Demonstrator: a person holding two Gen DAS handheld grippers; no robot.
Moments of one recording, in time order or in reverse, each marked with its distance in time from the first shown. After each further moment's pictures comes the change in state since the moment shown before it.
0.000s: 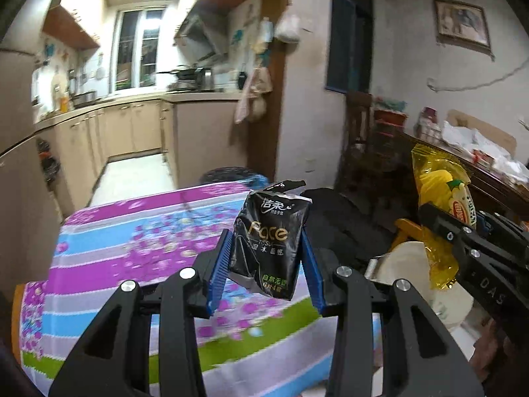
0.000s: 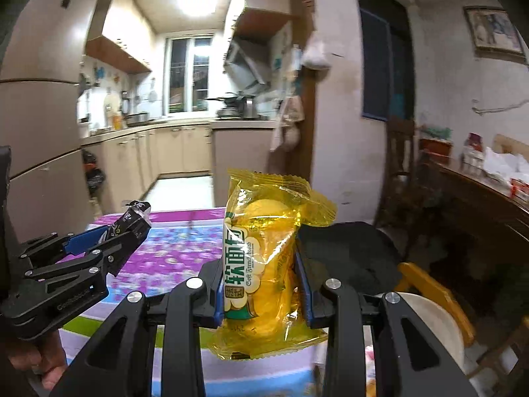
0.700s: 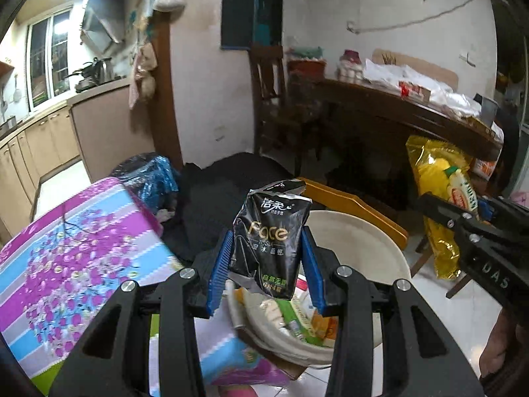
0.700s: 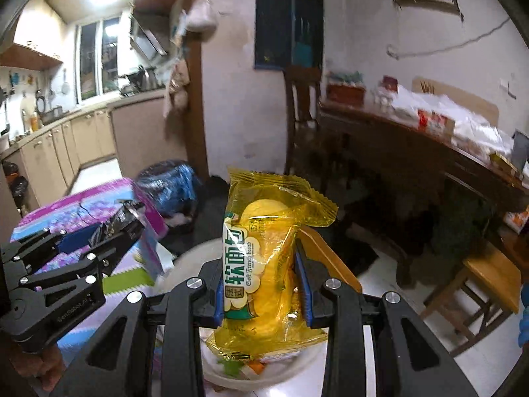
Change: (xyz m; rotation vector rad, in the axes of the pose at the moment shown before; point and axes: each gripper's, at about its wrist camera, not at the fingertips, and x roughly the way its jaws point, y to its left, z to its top) left arm 0.079 -0.209 -0.022 0.205 0.169 -0.252; right arm -0.016 -0.248 -0.061 0.174 0.219 -0.295
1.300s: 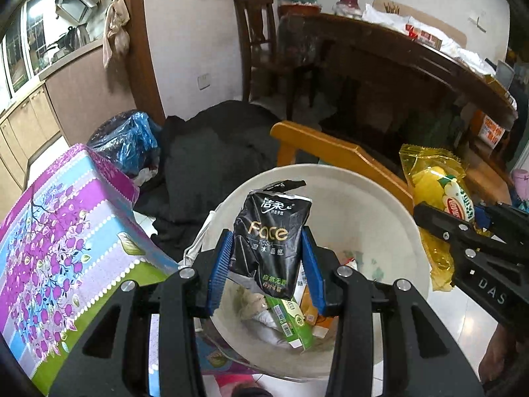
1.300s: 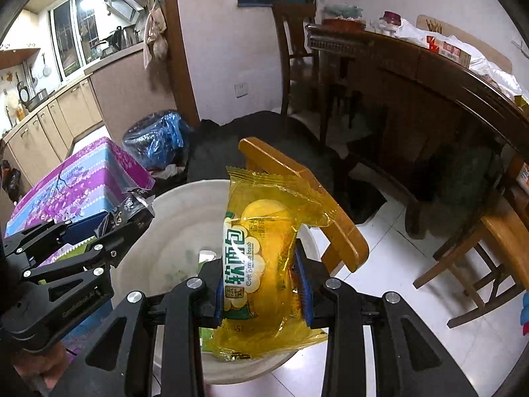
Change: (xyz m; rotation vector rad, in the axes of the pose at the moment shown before) left arm 0.089 -0.026 -0.008 0.024 0.245 -0.013; right arm 0.103 -0.008 -0.022 0.053 0.251 0.030
